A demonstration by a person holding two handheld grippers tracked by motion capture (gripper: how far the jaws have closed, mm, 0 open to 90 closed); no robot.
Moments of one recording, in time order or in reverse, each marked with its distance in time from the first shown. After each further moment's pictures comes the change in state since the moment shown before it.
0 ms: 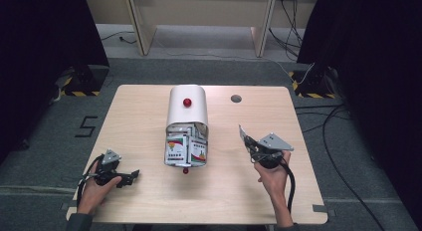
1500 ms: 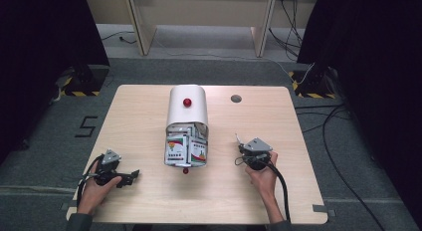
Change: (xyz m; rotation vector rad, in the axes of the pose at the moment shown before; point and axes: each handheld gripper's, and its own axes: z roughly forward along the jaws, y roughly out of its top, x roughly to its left) left arm 0.000 0.000 0.000 -0.001 0.000 0.000; right arm 0.009 -0.033 0.044 0.188 -0.044 -0.114
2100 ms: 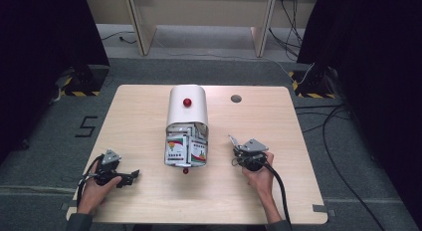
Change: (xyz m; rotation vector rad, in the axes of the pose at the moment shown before) left arm 0.000 0.000 0.000 0.000 0.000 0.000; right arm 0.007 -0.002 0.010 0.026 0.042 0.011
